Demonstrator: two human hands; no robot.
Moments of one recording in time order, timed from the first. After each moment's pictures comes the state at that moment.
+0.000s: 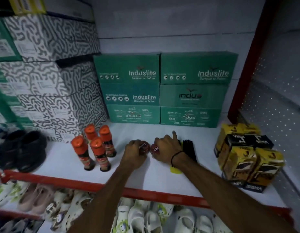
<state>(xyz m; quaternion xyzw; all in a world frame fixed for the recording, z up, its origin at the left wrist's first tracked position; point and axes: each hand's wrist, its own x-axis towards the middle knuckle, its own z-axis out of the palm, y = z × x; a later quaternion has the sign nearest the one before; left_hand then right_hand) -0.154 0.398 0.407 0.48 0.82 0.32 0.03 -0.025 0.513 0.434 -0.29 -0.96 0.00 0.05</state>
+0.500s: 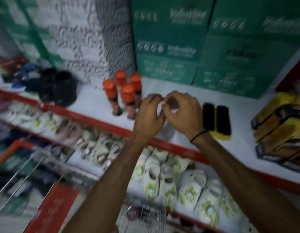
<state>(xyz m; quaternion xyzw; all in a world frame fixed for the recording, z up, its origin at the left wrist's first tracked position) -0.124 0.317 0.426 0.48 0.75 0.45 -0.10 -0.028 0.418 0.448 -0.19 -0.89 0.14 0.38</state>
